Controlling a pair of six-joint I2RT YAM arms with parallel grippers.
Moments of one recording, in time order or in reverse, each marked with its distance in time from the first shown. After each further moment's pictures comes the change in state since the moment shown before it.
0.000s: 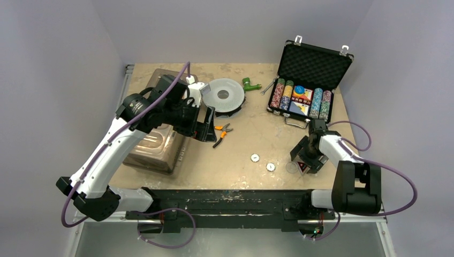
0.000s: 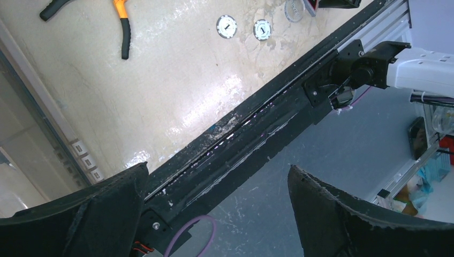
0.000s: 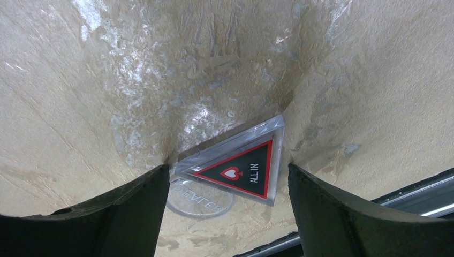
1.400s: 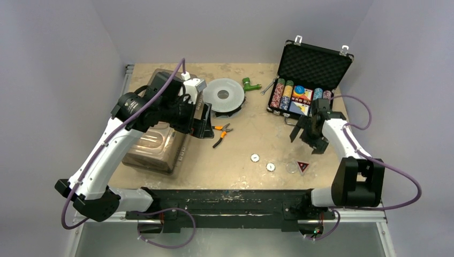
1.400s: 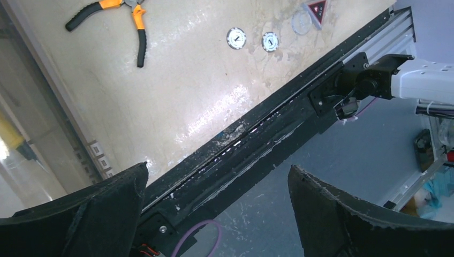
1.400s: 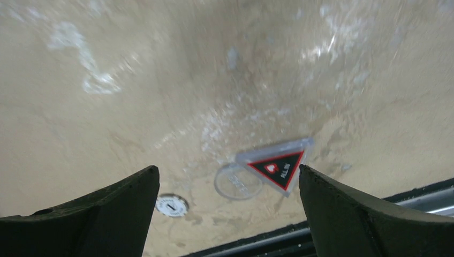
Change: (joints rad) left arm 0.037 -0.002 0.033 -0.010 -0.027 0.022; right arm 0.020 0.065 0.336 -0.108 -0.004 -0.193
